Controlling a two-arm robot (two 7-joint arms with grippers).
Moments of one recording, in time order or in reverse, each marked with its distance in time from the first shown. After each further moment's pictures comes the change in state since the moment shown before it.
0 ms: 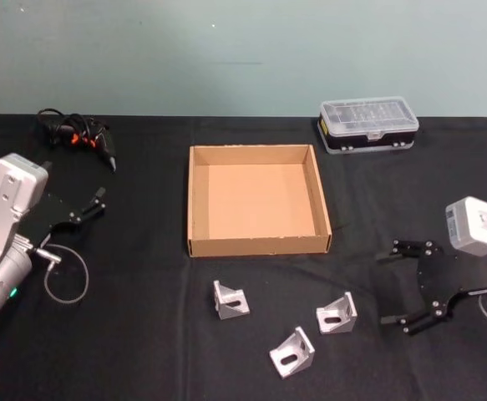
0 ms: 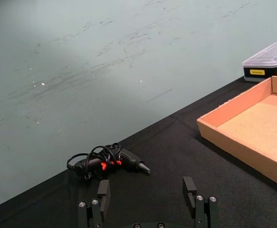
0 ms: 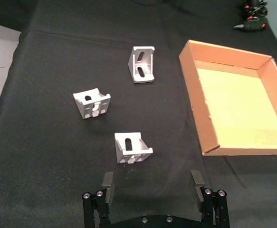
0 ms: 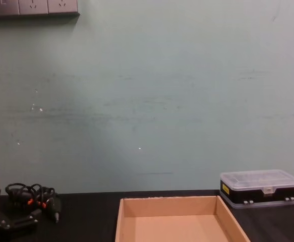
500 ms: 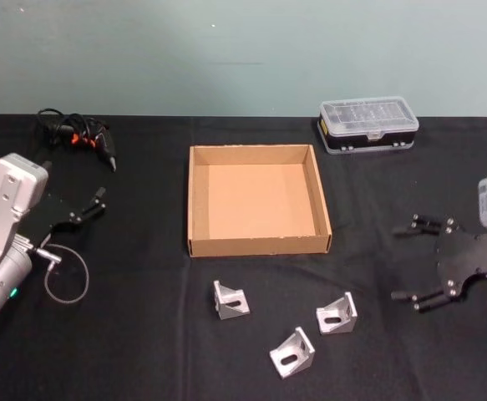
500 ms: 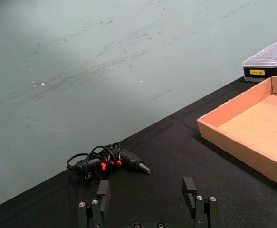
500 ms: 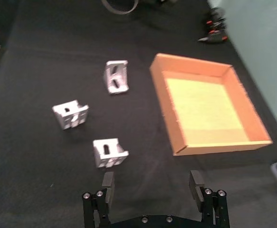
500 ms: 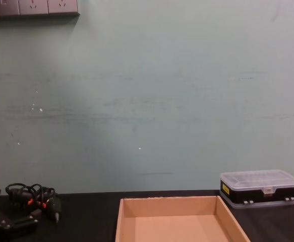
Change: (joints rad) left arm 0.000 0.000 0.000 0.000 0.000 0.000 0.000; right arm -0.084 0.047 0.115 -0.072 0.059 0.005 -0.072
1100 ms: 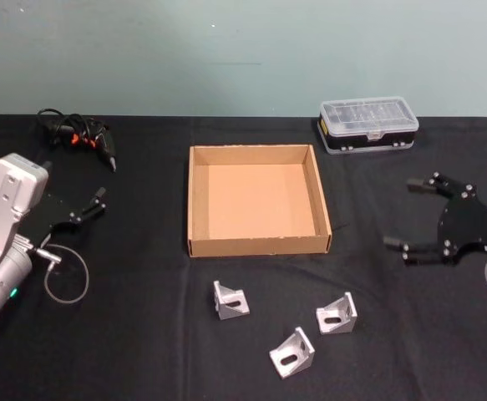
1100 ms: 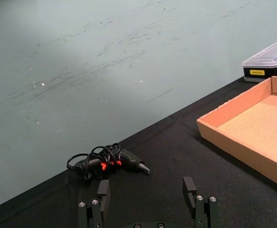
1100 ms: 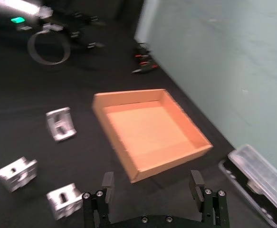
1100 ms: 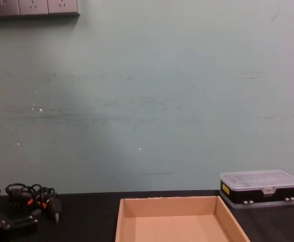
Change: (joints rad) left arm 0.000 0.000 0.000 0.000 0.000 0.000 0.000; right arm -0.175 -0.029 0.156 -0.085 0.137 0.025 -0.252
